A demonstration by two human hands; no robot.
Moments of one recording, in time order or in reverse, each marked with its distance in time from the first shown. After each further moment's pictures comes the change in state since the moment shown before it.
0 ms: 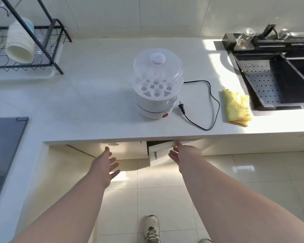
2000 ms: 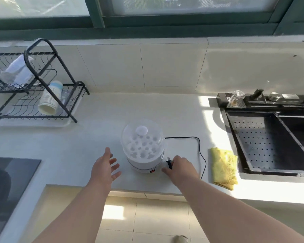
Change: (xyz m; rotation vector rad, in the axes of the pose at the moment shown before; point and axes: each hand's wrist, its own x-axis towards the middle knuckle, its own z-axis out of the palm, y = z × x) left_hand -0.103 0.138 0.112 -0.116 0.030 0.321; right_hand -0.027 -0.155 0.022 -1.488 -0.095 -0.850
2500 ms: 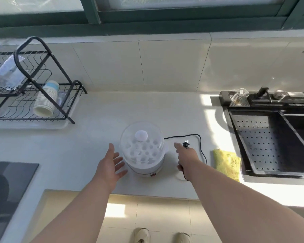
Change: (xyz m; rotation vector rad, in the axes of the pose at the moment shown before) left_hand 0.026 0.008 0.020 -0.056 -0.097 -0.087; right_hand 0.045 -0.011 -0.034 1.020 -0.077 0.431
